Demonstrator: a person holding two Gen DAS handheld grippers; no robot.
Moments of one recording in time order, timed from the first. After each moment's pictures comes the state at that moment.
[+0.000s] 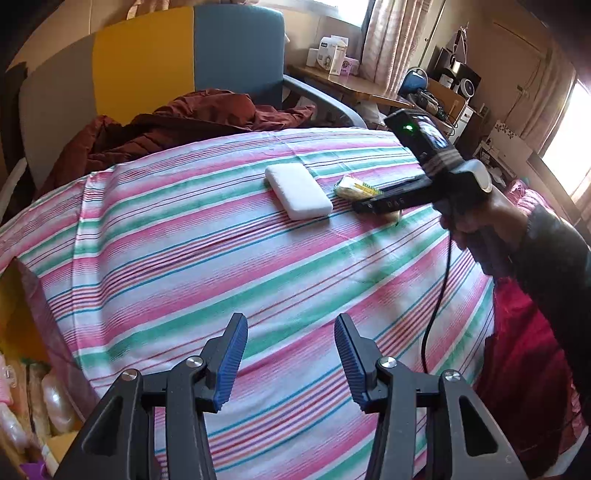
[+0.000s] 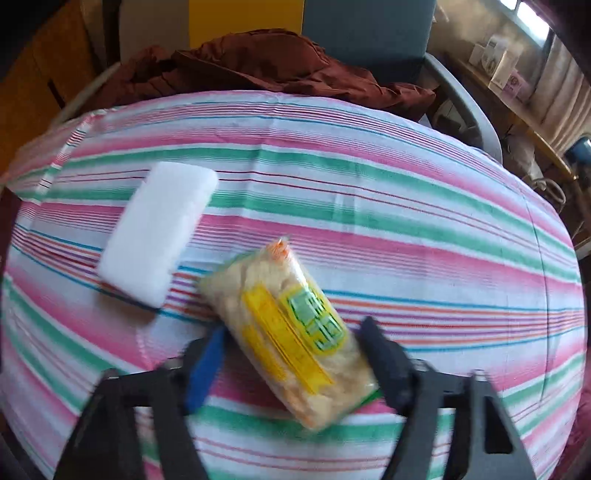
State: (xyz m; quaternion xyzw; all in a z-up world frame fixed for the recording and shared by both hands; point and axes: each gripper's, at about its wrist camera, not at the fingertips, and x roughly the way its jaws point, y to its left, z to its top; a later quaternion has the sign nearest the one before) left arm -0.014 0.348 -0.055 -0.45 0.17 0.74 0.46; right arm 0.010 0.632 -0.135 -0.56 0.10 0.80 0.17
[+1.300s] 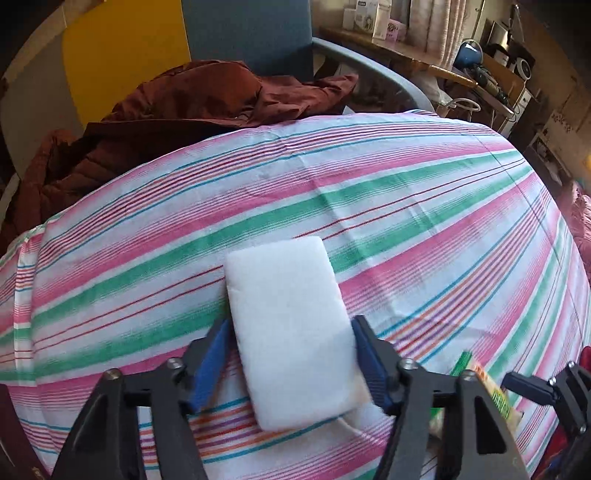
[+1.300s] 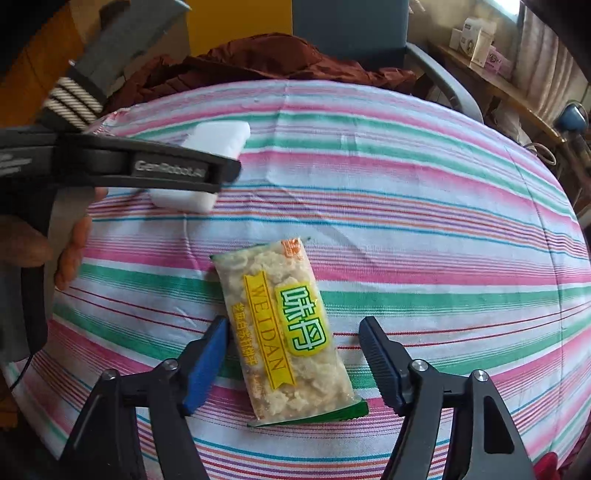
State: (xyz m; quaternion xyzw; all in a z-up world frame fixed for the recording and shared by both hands) left arm -0.097 0.549 -0.125 -0.49 0.23 0.75 0.38; right arm 0.071 0.583 -0.131 -0.53 0.12 0.82 0.18
